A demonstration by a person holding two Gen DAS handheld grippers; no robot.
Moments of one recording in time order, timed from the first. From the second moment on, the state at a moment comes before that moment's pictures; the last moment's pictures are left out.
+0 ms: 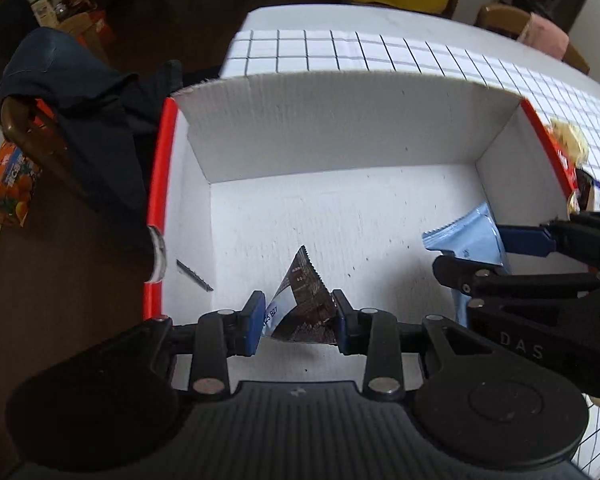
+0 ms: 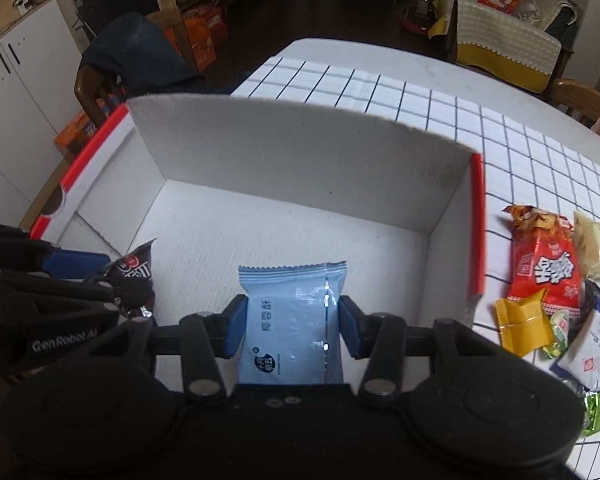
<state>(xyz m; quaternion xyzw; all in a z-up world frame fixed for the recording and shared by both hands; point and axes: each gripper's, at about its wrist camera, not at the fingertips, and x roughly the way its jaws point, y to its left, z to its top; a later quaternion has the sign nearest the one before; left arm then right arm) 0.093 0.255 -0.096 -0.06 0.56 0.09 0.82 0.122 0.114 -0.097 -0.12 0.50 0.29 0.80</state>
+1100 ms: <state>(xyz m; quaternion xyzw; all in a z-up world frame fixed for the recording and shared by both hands) 0.077 0.253 -0.074 -0.07 0.53 0.06 0.84 0.104 0.090 -0.073 -0.08 0.49 0.27 0.82</state>
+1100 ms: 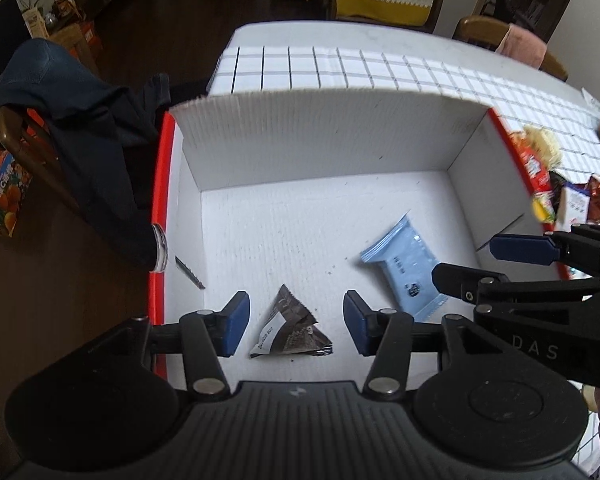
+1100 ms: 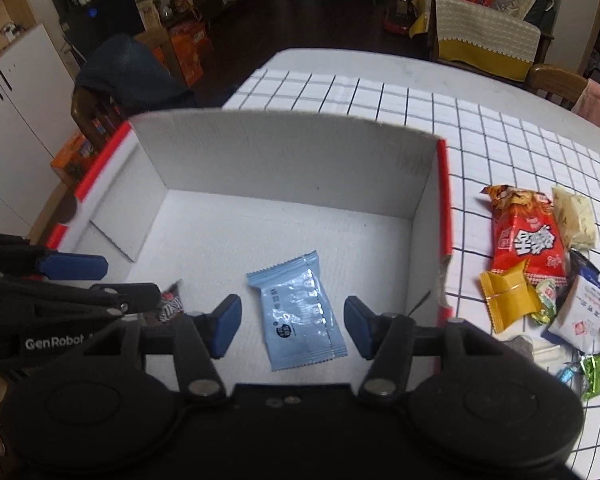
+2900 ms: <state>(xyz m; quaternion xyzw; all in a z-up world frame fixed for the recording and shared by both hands) 0.062 0.000 -0.045 -0.02 0.42 -0.04 0.90 0.089 -0.217 -0.042 0.02 0.43 0.18 0.88</state>
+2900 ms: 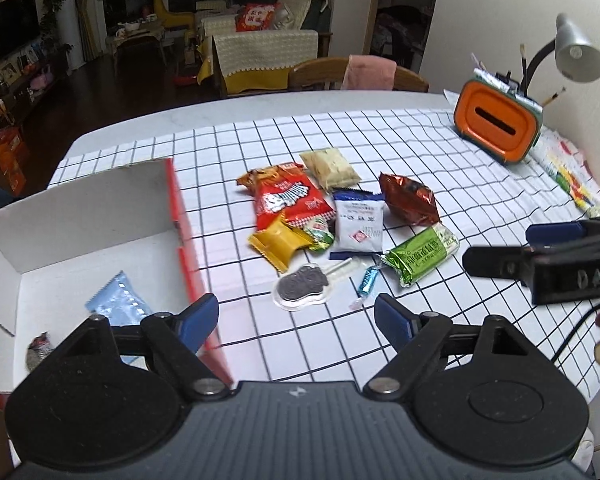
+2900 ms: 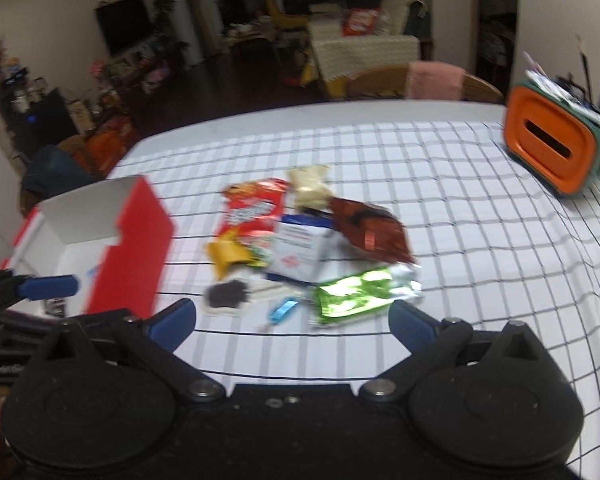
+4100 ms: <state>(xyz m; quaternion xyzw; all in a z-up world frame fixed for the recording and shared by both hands) 0.133 -0.057 -0.098 0.03 0.49 -0.05 0.87 0.212 -0.228 -0.164 -0.02 0.51 0.02 0.86</state>
